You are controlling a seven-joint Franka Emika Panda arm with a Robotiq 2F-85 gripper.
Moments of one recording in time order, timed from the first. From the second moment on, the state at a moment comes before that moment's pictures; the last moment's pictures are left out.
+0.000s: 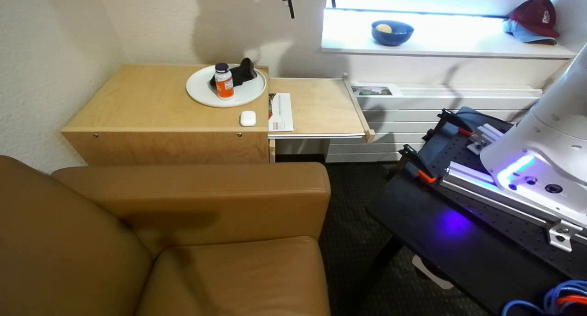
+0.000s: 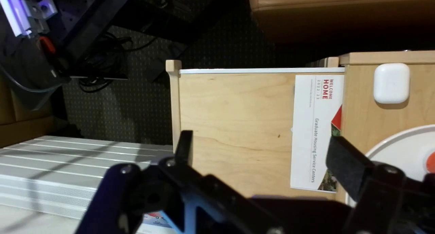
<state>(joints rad) 0.13 0.26 0.23 -1.81 -0.05 1.75 1.10</state>
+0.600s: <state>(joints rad) 0.11 0.50 0.03 -1.65 0.18 1.84 1.23</state>
